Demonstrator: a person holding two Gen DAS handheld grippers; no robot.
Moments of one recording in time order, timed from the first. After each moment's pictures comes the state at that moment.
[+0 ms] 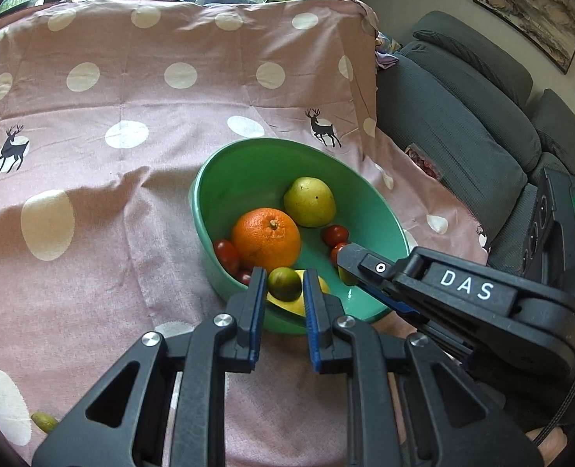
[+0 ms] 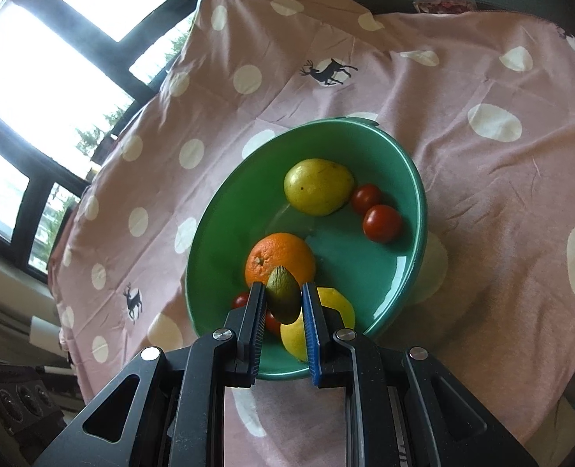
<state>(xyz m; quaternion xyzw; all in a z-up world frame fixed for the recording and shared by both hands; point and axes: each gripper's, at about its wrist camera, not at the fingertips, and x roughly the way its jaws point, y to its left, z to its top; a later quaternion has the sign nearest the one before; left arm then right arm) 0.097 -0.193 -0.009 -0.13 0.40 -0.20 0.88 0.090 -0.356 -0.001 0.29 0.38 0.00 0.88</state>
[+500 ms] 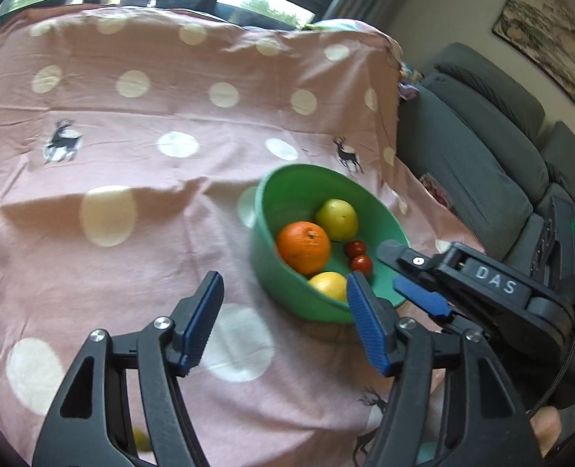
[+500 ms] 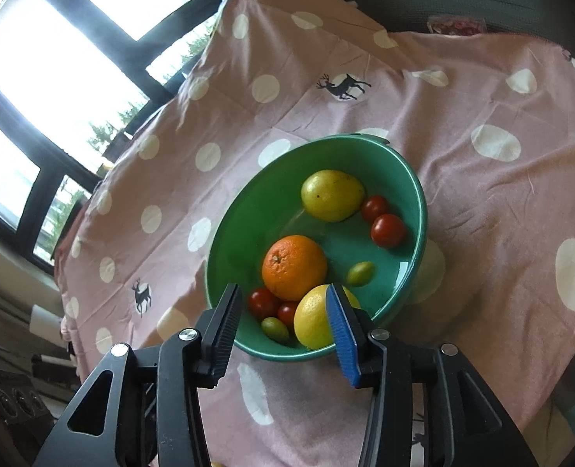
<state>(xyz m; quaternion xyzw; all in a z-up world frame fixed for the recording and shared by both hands) 0.057 -0.140 0.014 -0.17 0.38 -0.14 0.90 0.069 -0.347 0.018 0.27 0.36 0.02 0.89</state>
